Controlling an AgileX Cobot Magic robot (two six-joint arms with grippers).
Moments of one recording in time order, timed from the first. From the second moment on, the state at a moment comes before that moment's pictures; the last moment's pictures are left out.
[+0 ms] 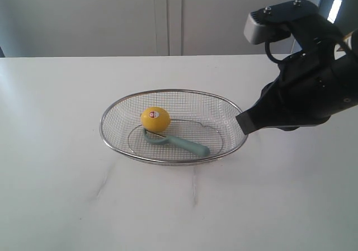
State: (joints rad) left arm -0.02 0.01 0.00 -0.90 0.41 0.94; right arm 0.47 1.19 -1.01 0.23 0.87 -0.21
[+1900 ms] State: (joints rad) left arm 0.01 0.01 0.02 -0.10 0.41 0.34; right arm 0.47 1.16 -1.01 0.23 0.87 -0.21
